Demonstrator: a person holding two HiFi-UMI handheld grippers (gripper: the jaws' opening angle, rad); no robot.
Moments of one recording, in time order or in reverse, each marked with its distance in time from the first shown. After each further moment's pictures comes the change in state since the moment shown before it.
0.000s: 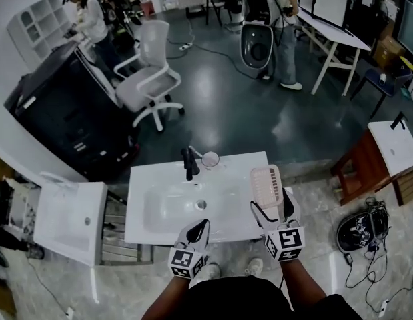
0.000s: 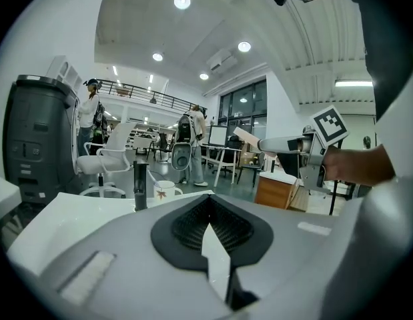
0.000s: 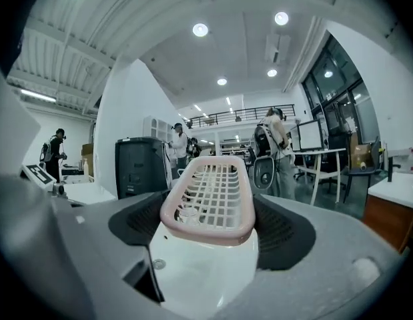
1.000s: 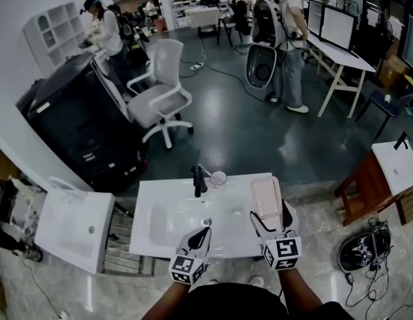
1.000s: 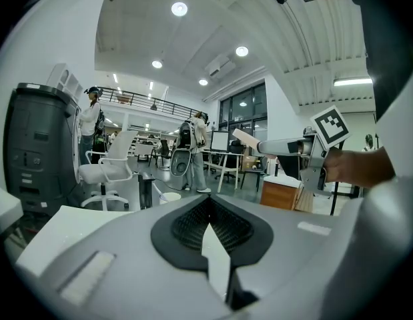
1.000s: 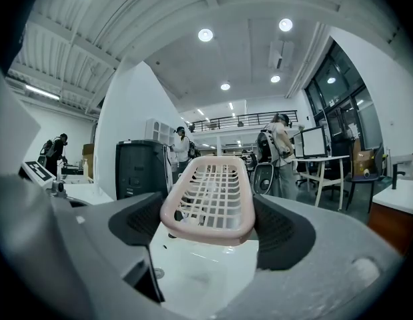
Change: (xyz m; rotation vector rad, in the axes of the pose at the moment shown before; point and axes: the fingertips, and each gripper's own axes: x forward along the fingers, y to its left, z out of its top) left arm 0.006 0.020 0.026 0.034 -0.055 0.017; right arm 0.022 0.010 0.024 -0.028 -0.044 0.010
